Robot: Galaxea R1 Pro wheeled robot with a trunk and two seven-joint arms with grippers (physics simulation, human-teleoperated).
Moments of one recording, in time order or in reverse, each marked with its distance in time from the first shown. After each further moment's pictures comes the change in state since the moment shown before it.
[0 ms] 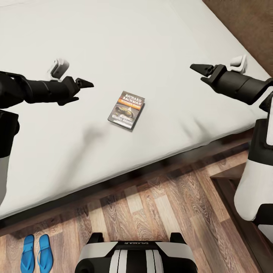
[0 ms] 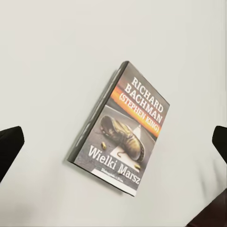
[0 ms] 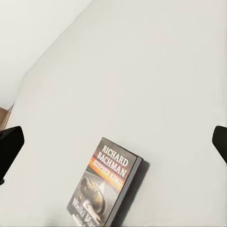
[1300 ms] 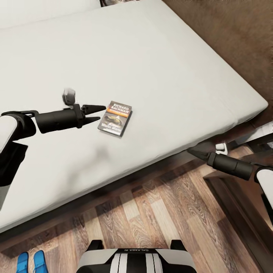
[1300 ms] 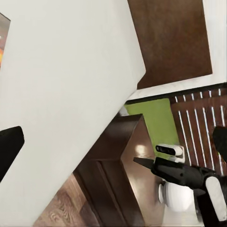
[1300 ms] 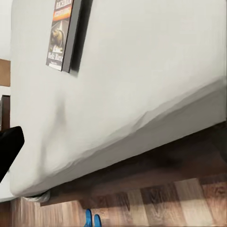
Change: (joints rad) left arm 0.254 0.057 0.009 -0.007 -0.113 0.089 -0.735; right arm 0.648 -0.241 0.002 0.000 -0.015 -0.038 0.462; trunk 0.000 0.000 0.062
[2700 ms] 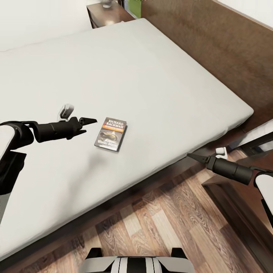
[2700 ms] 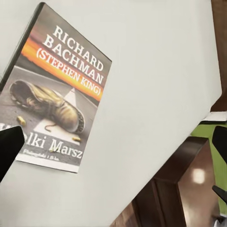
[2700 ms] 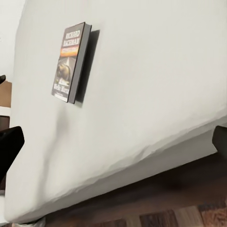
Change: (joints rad) left arm 0.097 -0.019 0.099 0.002 0.006 -0.011 0.385; right arm 0.045 0.002 -0.006 0.000 0.041 -0.044 0.038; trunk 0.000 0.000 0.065
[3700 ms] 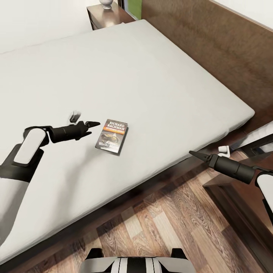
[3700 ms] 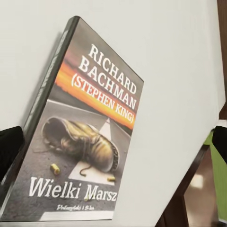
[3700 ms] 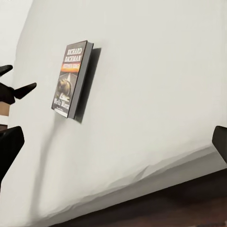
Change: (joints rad) left arm -0.075 -0.090 0.001 0.419 -0.474 -0.006 -0.556; right arm 0.000 -0.003 -0.012 0.000 0.002 -0.044 0.004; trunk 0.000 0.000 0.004
